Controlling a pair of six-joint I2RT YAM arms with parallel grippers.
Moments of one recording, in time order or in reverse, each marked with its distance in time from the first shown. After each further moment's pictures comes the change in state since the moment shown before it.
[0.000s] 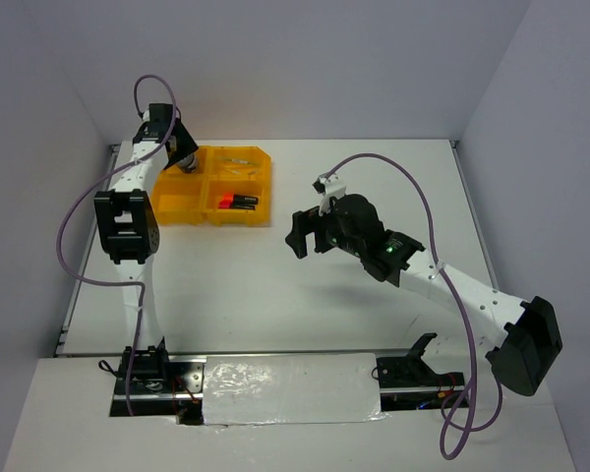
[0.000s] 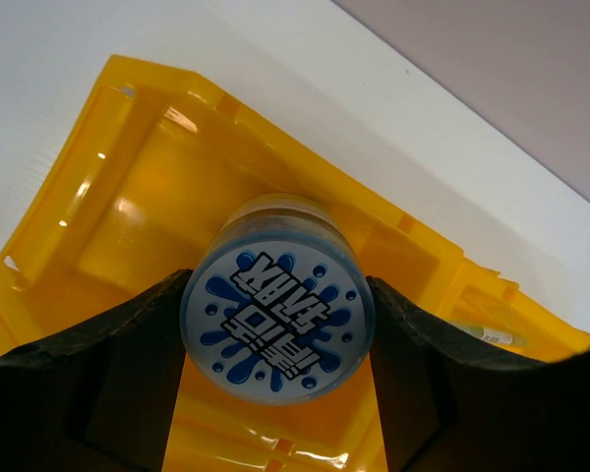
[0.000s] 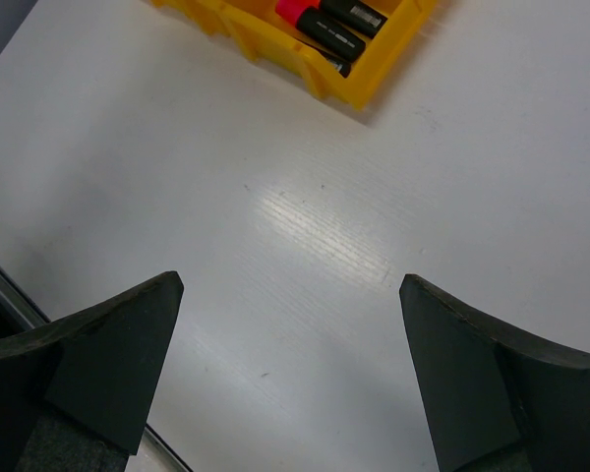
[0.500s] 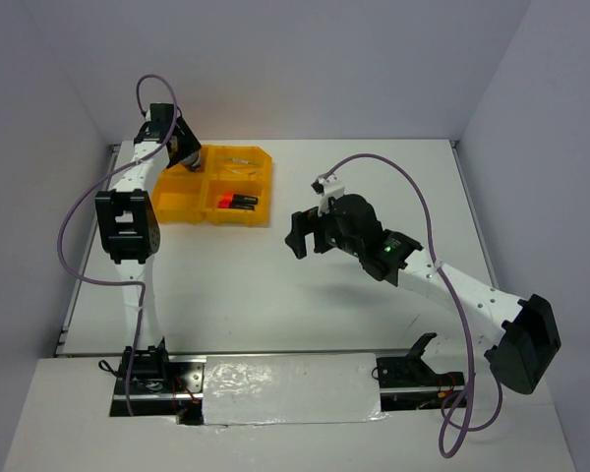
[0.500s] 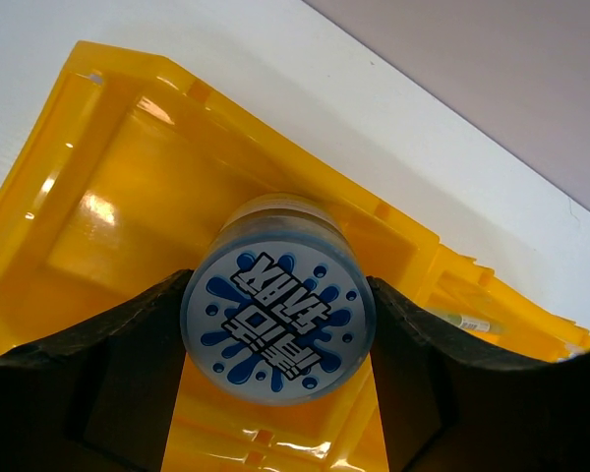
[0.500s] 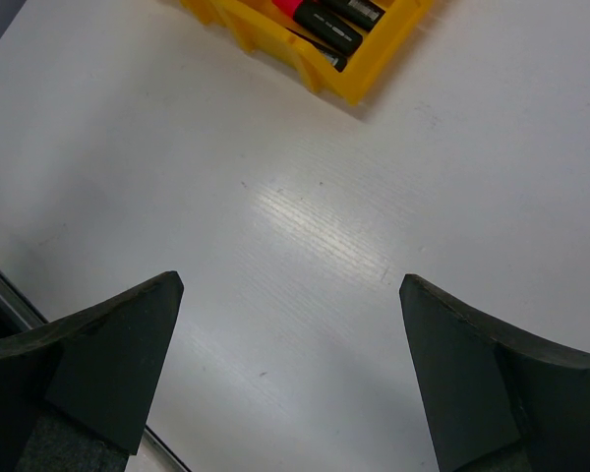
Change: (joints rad) left arm -0.009 0.010 0.000 0.026 0.056 -0.002; right arm 0.000 0.013 0.000 0.000 0.001 0.000
